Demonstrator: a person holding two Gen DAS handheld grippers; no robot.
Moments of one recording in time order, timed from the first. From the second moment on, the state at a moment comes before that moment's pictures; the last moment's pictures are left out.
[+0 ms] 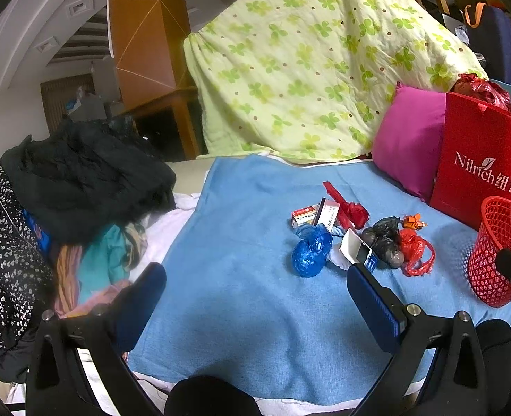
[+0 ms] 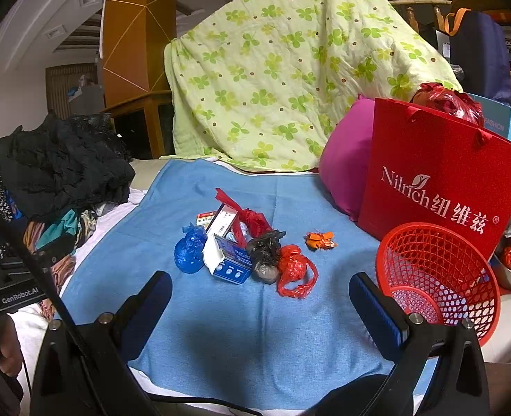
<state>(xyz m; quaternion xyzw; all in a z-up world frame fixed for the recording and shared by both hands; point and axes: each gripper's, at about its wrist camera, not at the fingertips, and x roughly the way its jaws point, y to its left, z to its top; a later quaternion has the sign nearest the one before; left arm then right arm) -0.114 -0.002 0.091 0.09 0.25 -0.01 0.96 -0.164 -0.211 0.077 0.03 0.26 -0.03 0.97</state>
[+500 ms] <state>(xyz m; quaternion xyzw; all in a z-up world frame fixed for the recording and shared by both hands) -0.113 0.001 0.084 0.09 0.26 -0.01 0.96 -0.163 -0.211 0.075 0.03 0.26 -0.03 0.96</state>
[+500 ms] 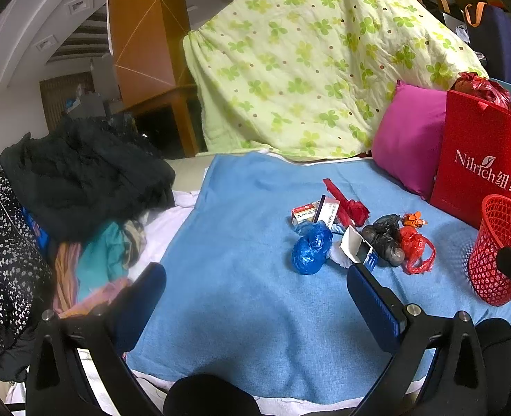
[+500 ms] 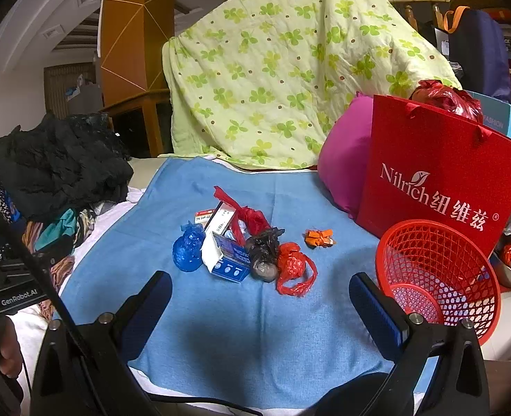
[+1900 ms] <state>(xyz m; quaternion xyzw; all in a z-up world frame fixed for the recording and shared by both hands) 0.004 0.028 -0.028 0.05 0.40 -0.05 0.91 -0.017 -0.271 -0.033 0.08 0.41 -0.06 0.91</state>
